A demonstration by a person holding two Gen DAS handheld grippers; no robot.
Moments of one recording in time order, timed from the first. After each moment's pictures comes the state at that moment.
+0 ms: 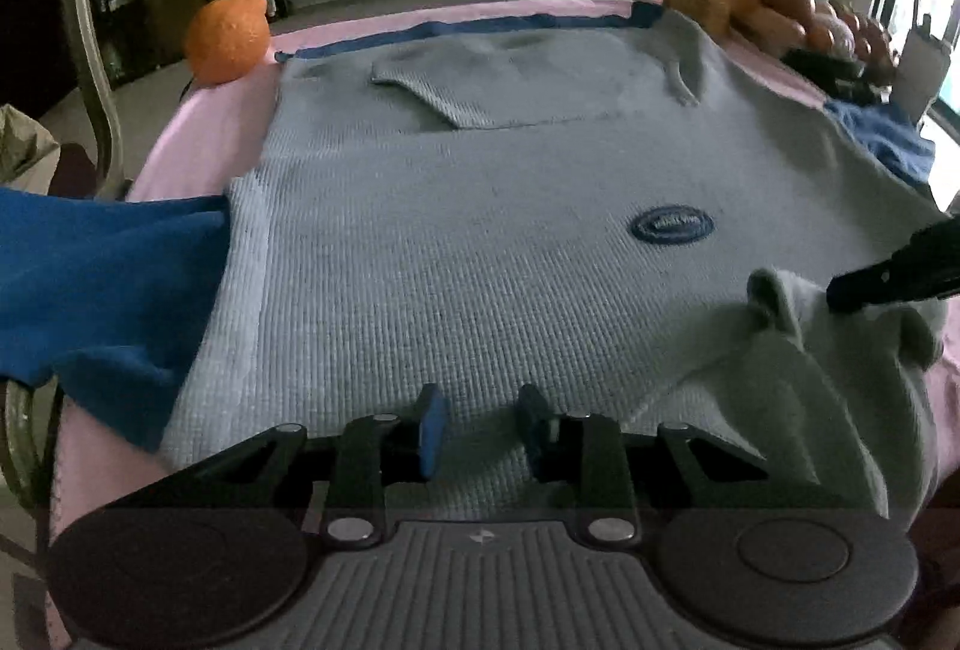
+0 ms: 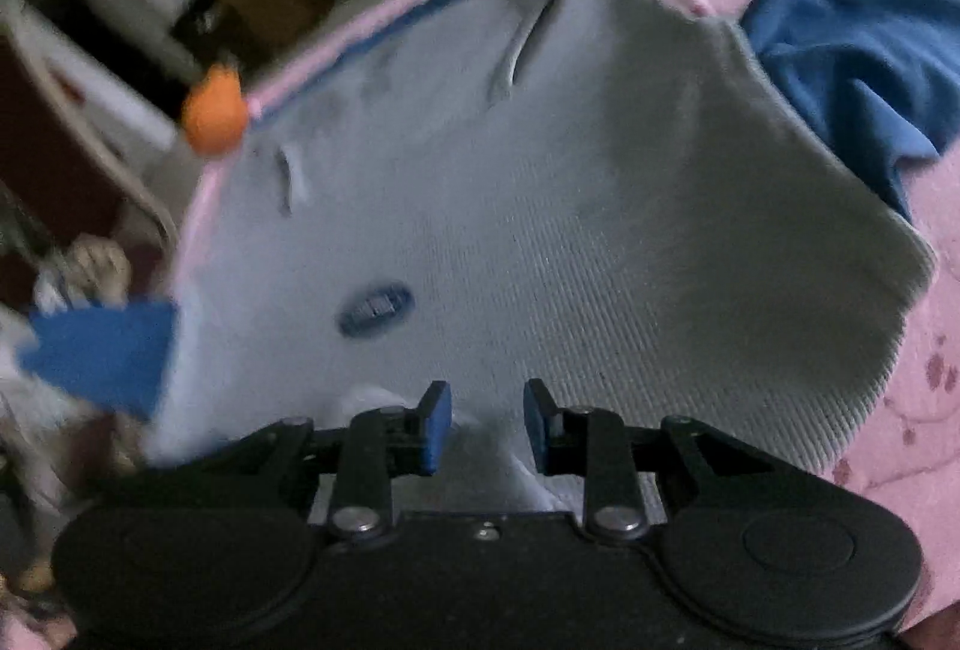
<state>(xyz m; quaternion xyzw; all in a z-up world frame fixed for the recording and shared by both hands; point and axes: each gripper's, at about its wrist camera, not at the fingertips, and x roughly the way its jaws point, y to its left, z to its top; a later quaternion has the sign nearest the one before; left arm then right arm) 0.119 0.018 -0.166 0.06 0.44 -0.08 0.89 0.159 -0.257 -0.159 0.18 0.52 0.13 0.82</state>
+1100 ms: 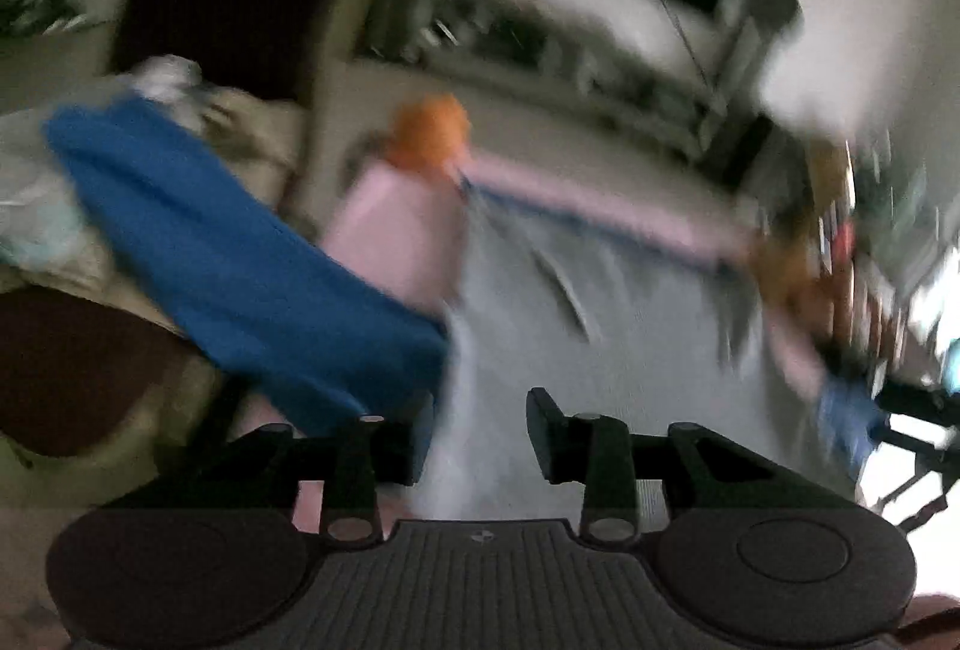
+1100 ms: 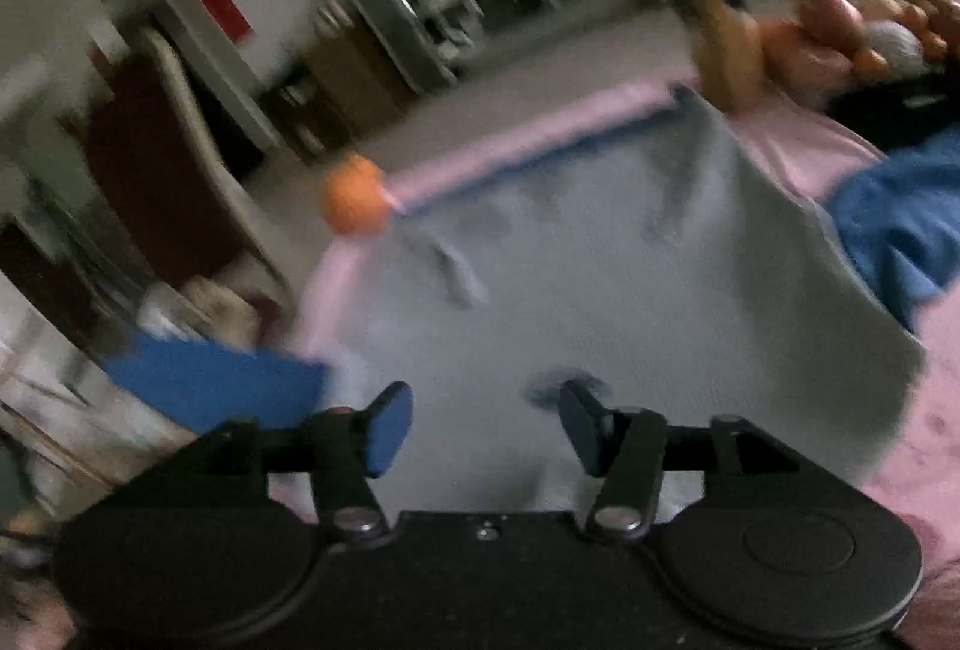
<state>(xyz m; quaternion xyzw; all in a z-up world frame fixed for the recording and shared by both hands) 0.054 0.177 -0.036 -0.19 0.31 0.02 0.93 0.091 -0.211 -0.016 0.24 0.37 0.19 0.88</state>
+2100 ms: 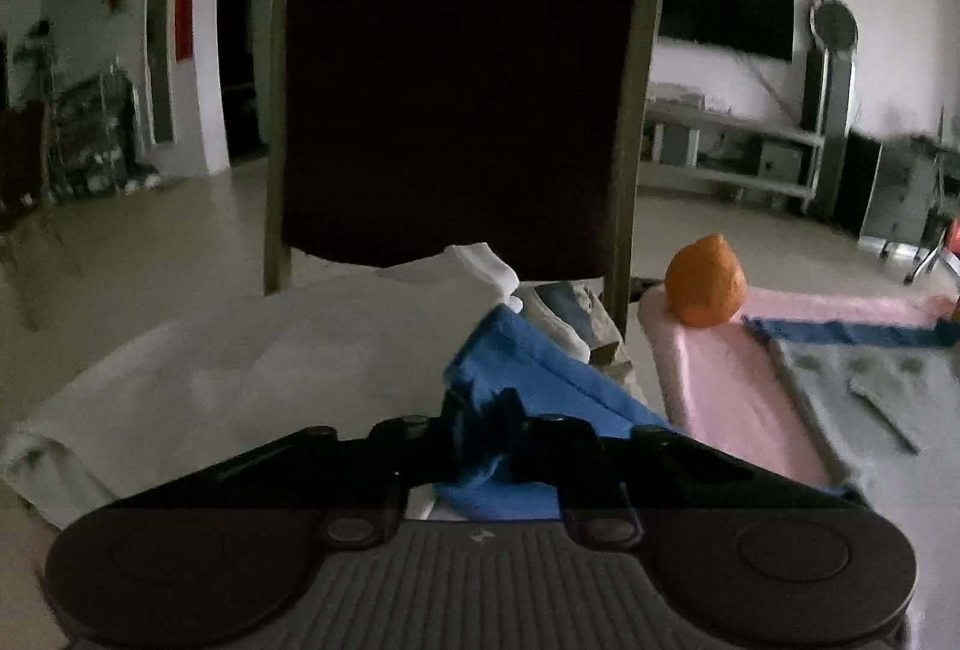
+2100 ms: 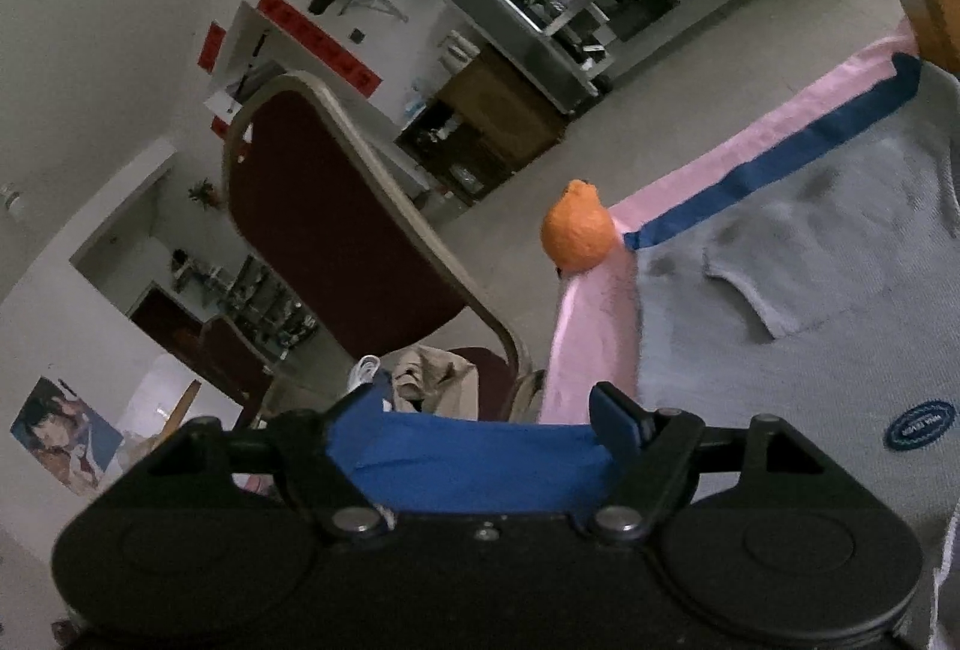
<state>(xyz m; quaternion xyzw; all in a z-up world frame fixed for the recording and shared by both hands) 0.126 0.347 -0.050 0.00 0.25 0.12 0.96 0.133 -0.103 -0.008 0.33 0.33 0.28 0.83</state>
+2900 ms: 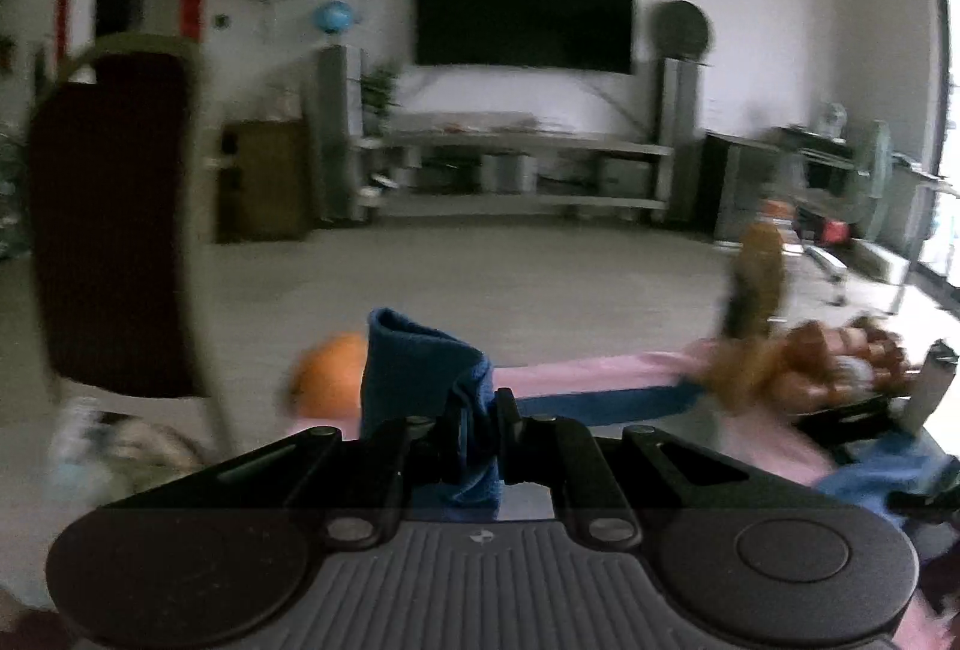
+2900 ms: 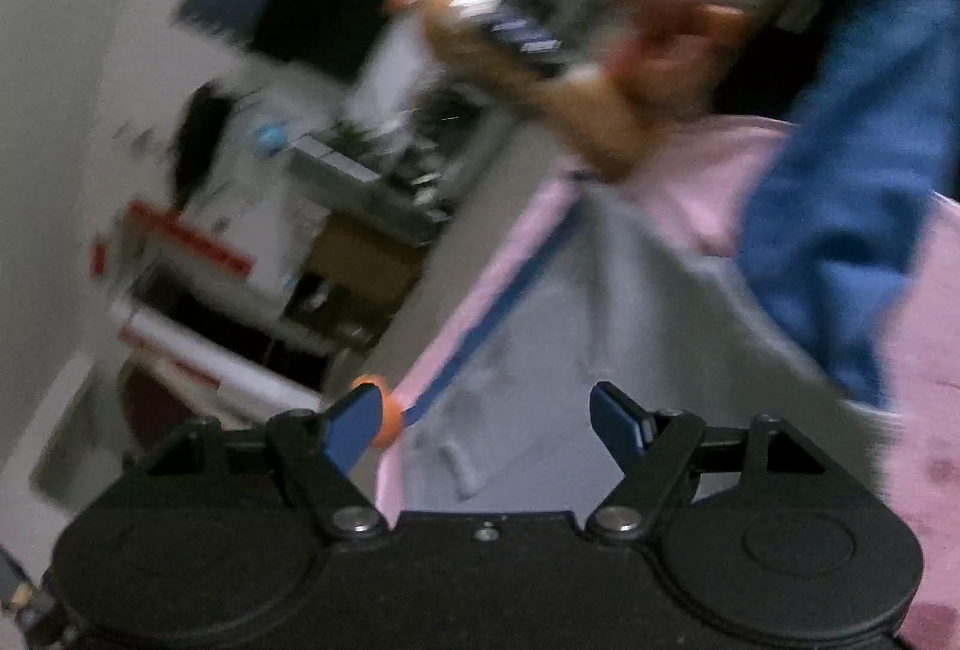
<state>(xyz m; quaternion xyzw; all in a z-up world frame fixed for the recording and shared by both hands) 0.163 -0.025 0.069 0.00 0.24 -0.02 0.97 0.139 -0.381 -0.087 0.49 0.29 0.11 0.81</state>
